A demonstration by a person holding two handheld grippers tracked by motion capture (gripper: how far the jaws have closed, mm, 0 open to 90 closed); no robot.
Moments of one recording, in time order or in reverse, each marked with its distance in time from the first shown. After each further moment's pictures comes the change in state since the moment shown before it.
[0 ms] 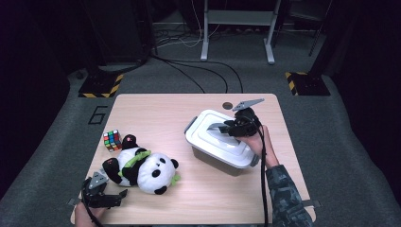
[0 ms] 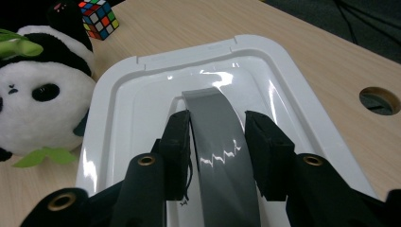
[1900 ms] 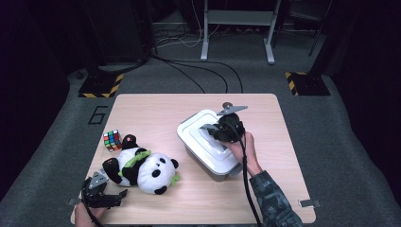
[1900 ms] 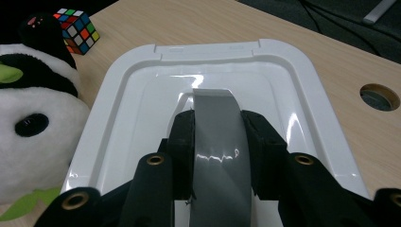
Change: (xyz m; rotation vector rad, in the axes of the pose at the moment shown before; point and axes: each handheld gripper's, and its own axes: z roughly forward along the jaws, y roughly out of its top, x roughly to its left) left arm 0.000 0.000 0.000 0.000 0.000 0.000; right arm 0.047 0.008 0.026 -0.013 -0.133 0.062
